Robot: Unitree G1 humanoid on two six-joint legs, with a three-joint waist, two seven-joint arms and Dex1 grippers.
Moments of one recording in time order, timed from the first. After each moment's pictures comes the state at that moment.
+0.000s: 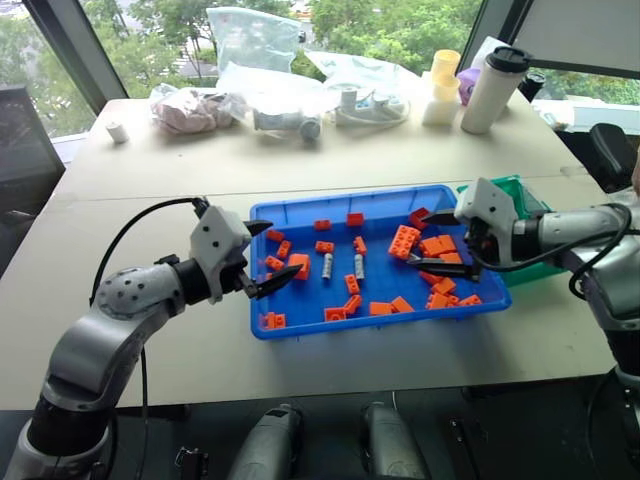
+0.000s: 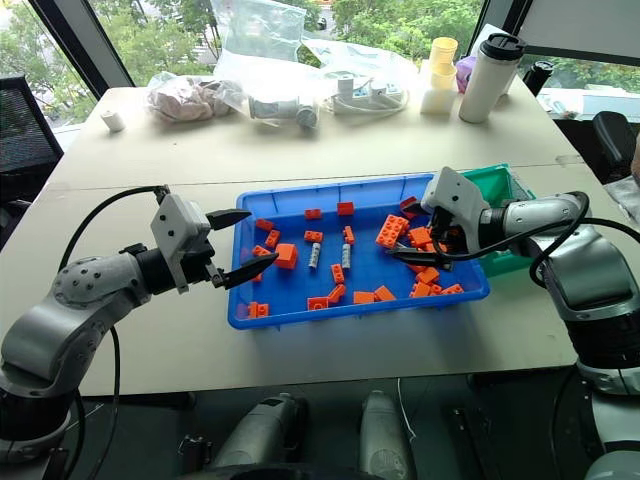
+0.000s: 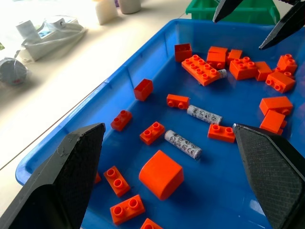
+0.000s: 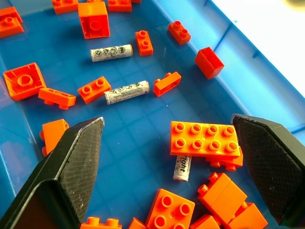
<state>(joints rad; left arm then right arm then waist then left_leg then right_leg) -0.24 0.66 0.03 -0.59 -0.48 0.64 -0.64 -0.52 -0.95 0.05 -0.17 0.33 0.59 1.11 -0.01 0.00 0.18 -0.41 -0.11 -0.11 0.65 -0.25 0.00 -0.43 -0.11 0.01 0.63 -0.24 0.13</state>
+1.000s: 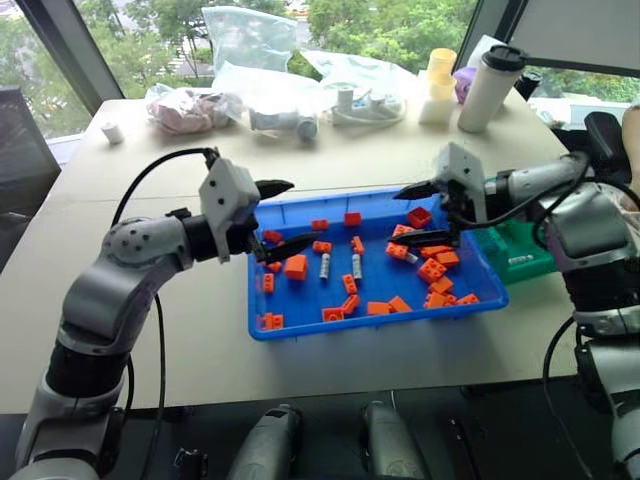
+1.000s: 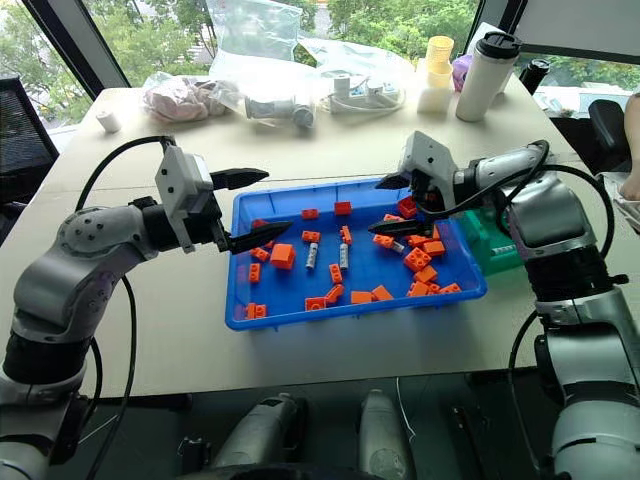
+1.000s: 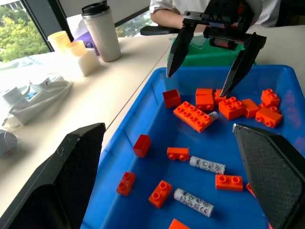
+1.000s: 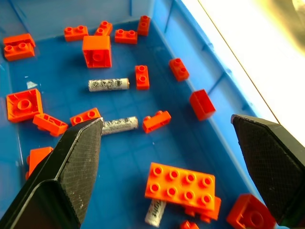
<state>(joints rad) -0.47 0.66 -0.01 -0.43 -0.49 0.56 -0.78 -0.86 -0.77 0.22 0.18 0.23 0.46 1.29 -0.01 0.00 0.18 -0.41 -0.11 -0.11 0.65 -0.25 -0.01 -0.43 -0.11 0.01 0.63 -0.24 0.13</state>
